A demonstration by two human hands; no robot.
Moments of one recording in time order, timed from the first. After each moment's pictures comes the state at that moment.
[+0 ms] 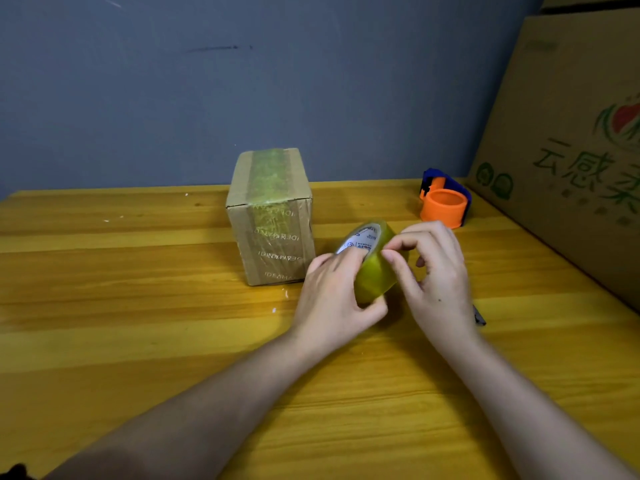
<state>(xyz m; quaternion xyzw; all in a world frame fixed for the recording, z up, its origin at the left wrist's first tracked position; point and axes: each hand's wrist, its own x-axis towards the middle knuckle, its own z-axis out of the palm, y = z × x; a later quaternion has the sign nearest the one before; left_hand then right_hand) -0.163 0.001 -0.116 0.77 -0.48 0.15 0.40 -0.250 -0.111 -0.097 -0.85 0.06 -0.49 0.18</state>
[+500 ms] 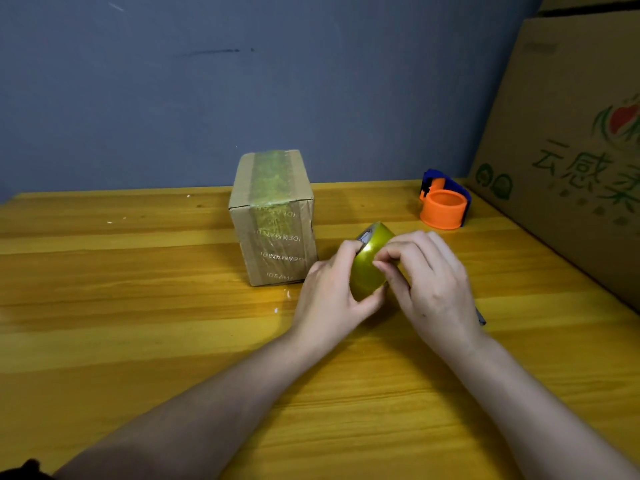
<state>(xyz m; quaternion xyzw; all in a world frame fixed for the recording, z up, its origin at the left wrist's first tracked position) -0.164 0.005 -0.106 0.78 -0.45 0.11 0.42 -0.255 -0.103 -0.092 -0.87 -0.02 -0.49 0.02</state>
